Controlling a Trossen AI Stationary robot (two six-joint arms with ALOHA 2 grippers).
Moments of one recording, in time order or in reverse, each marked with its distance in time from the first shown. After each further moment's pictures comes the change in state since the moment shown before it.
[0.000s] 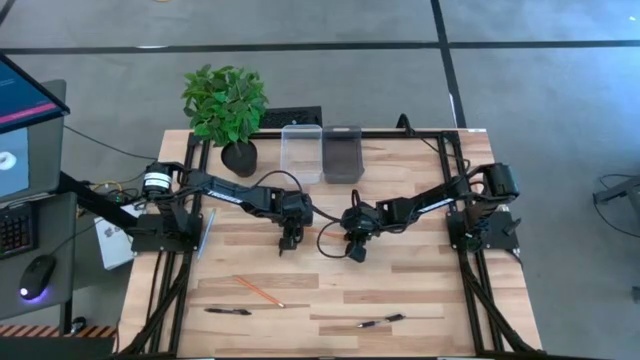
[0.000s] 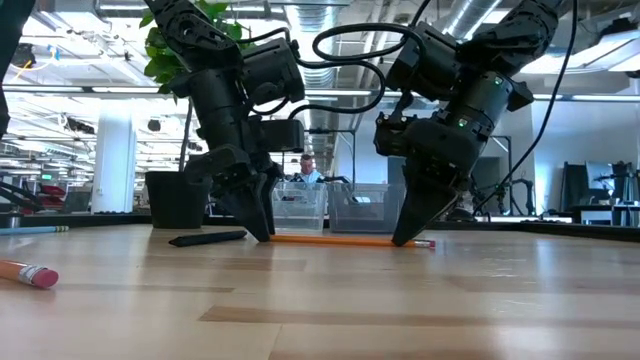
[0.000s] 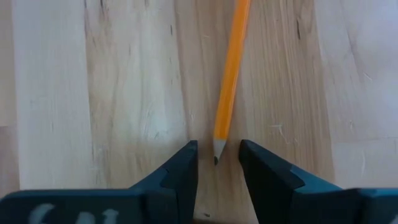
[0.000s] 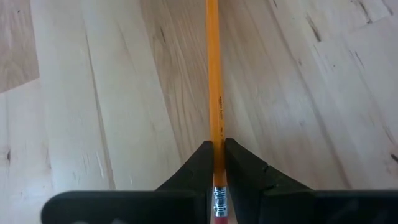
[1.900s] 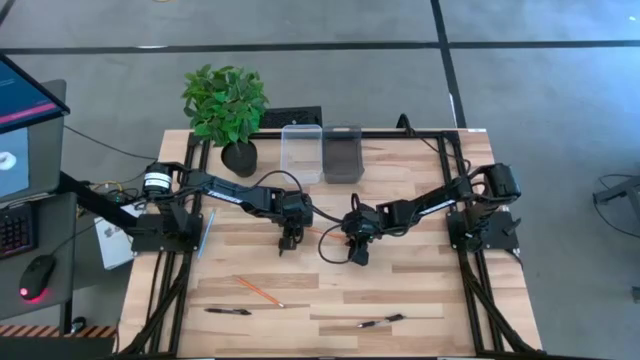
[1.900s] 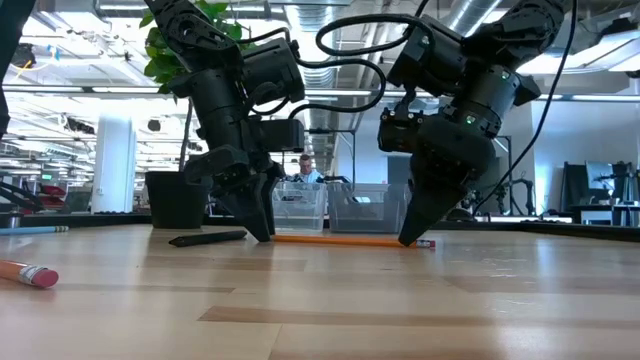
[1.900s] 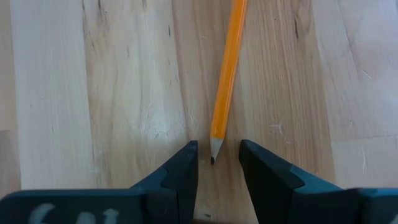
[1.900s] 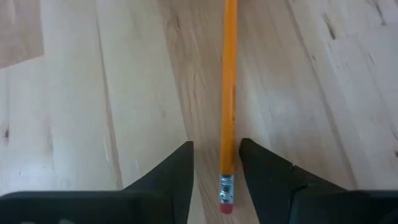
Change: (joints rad) left arm 0.001 0.000 0.000 0.006 -0.002 0.019; right arm 0.015 -0.004 0.003 -0.036 0.038 -0.053
